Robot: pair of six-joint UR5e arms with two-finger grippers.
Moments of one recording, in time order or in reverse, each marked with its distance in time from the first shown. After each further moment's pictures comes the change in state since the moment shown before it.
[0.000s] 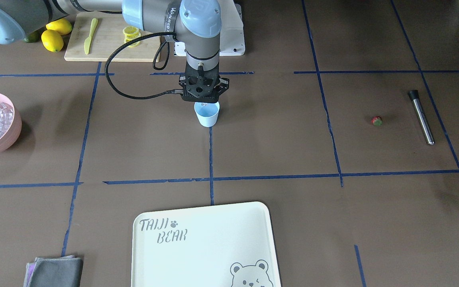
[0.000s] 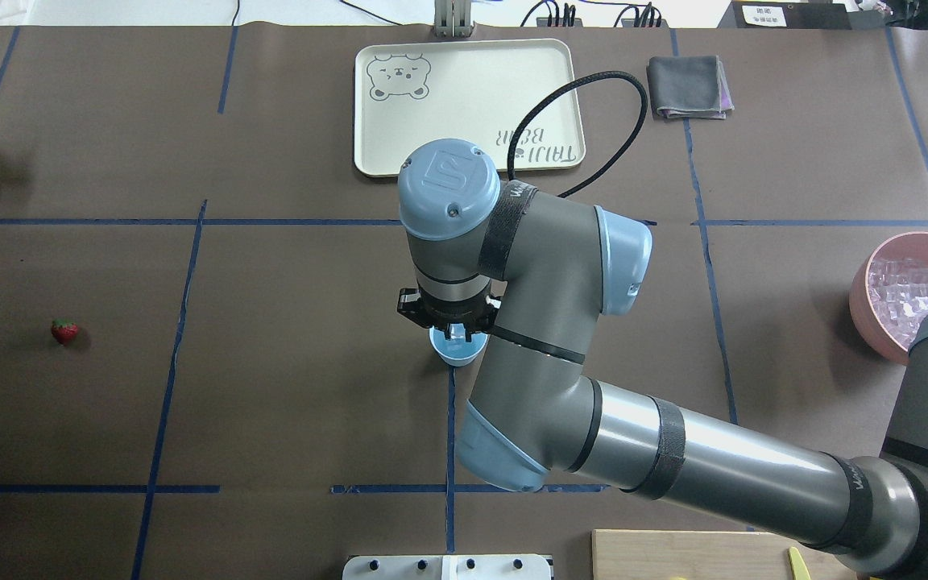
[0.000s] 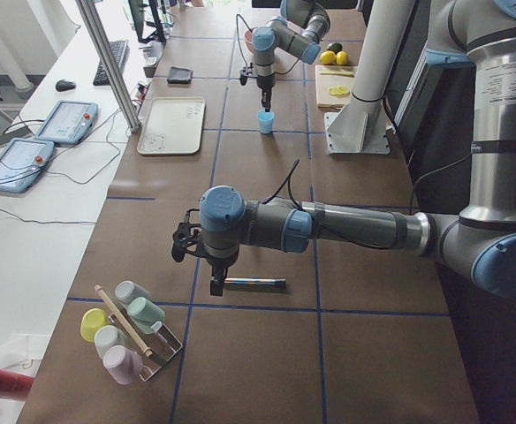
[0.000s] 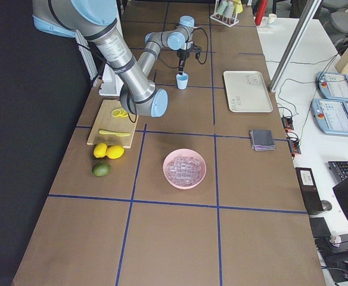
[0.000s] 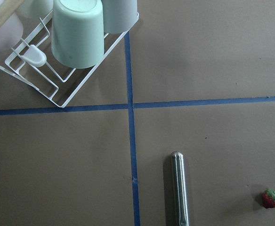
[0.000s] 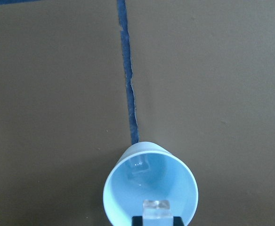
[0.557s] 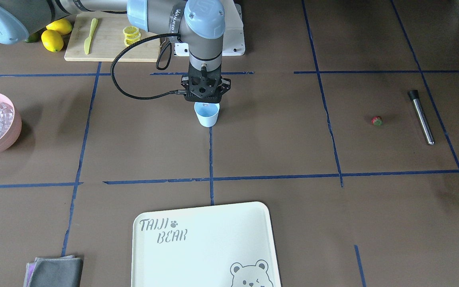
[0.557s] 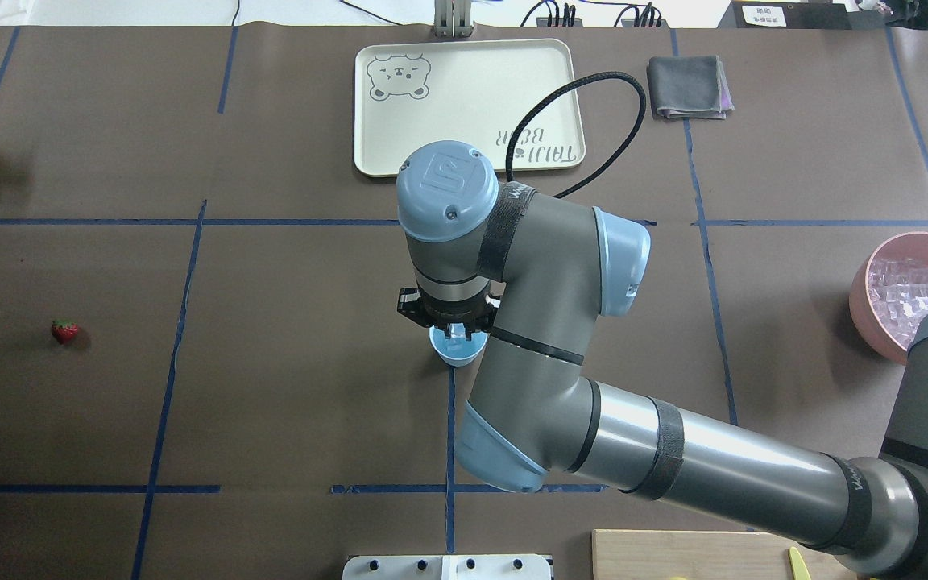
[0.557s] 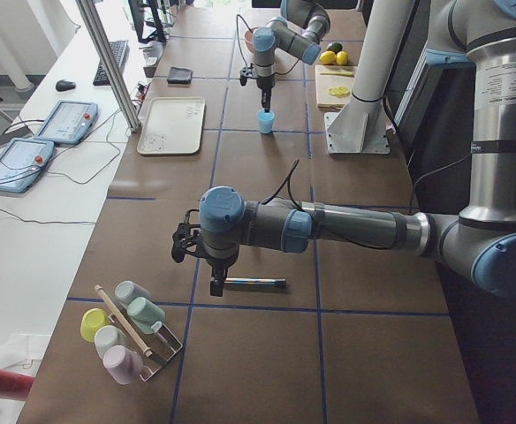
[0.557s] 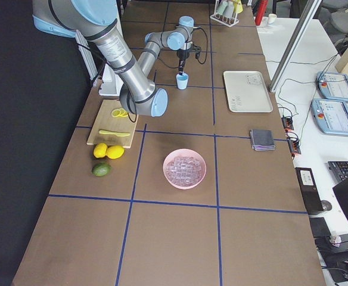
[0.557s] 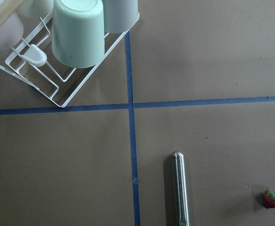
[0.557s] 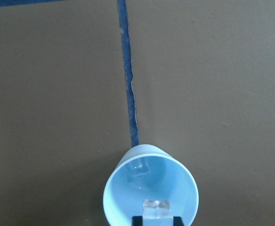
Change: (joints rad) left arm 0.000 -0.001 0.002 0.000 0.000 0.000; right arm -0.001 0.000 -0.002 0.002 -0.009 -0.003
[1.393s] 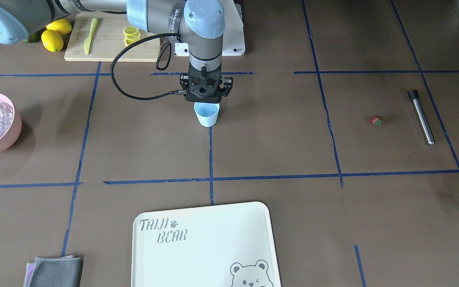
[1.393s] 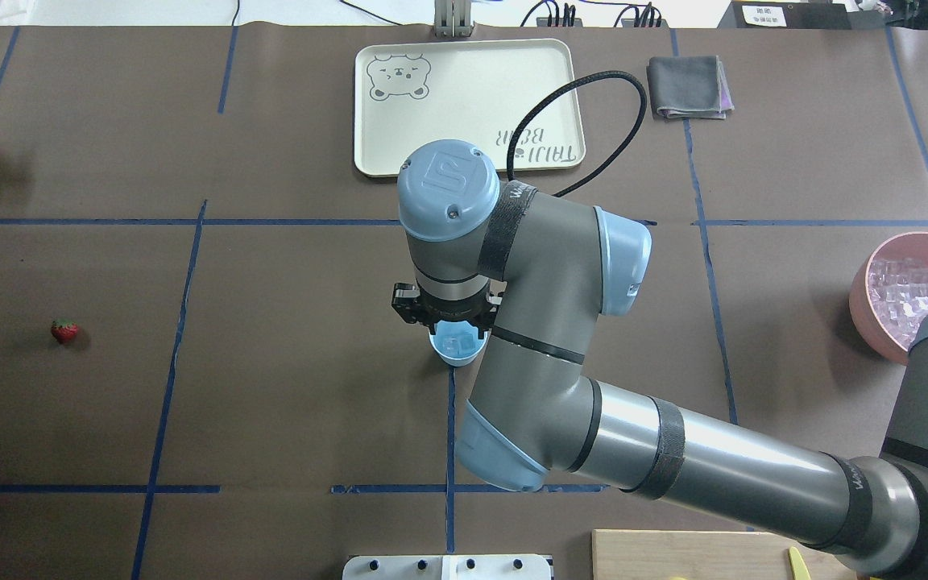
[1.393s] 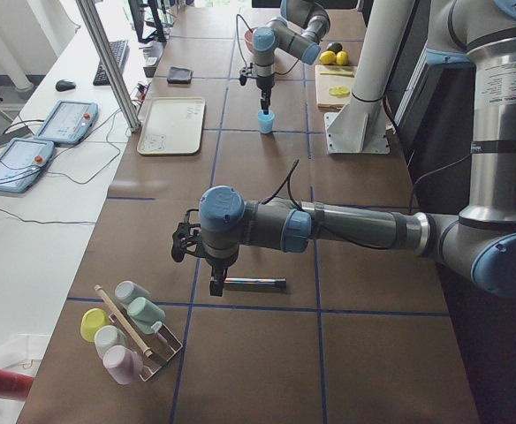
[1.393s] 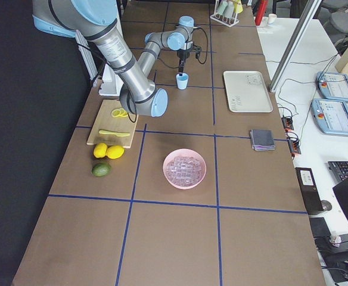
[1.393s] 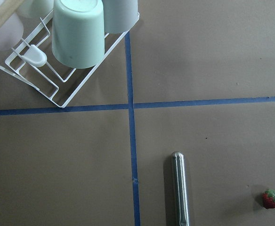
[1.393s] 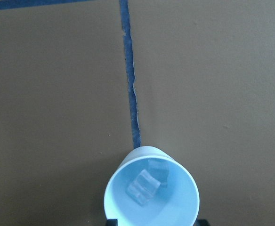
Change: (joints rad) left arm 0.000 -0.001 -0.001 -0.001 0.000 0.000; right arm 0.001 -0.001 0.002 0.011 -0.002 0.001
